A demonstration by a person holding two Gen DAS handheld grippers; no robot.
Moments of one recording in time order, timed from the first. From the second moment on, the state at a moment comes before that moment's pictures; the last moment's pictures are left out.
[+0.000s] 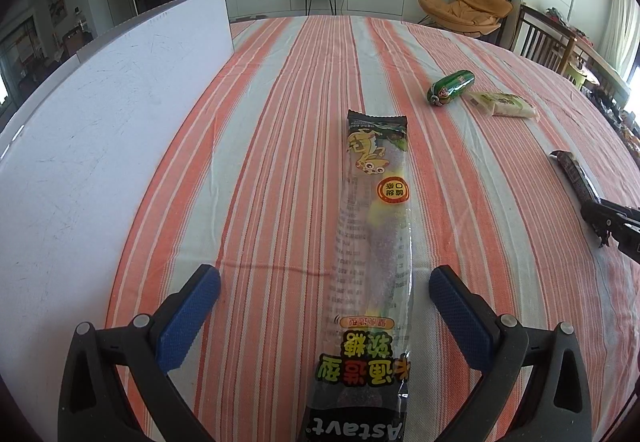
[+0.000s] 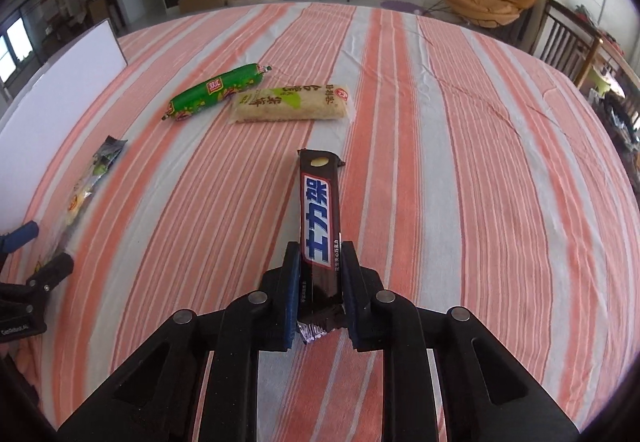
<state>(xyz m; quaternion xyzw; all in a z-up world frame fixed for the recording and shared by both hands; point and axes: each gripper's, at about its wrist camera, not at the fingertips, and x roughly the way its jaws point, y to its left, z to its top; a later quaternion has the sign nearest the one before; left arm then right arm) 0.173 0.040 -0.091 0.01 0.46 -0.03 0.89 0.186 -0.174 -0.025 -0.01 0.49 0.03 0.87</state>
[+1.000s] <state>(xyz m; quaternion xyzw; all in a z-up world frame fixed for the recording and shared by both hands) 0.172 0.040 -0.091 0.01 0.46 -0.03 0.89 0.142 -0.115 -0.030 -0.05 0.46 0.10 0.88</state>
